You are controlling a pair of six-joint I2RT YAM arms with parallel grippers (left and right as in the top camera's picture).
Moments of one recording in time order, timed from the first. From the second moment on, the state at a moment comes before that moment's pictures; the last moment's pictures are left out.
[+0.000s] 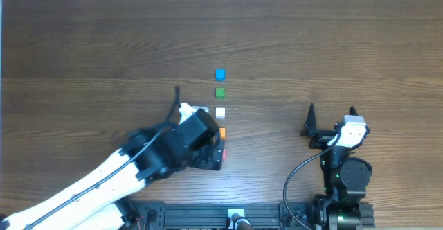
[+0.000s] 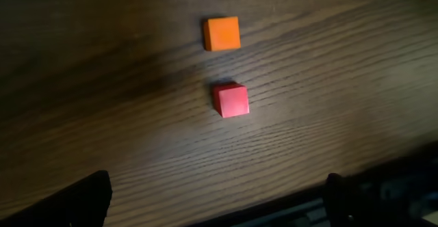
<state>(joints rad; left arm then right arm) -0.93 1.20 0.95 -0.98 -0.02 -0.78 -0.06 0.01 0.01 -0.07 0.01 0.05</state>
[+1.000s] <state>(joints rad) -0.95 1.64 0.95 -0.78 0.05 -1.02 -0.06 0.01 0.01 -0.07 0.01 0.05</state>
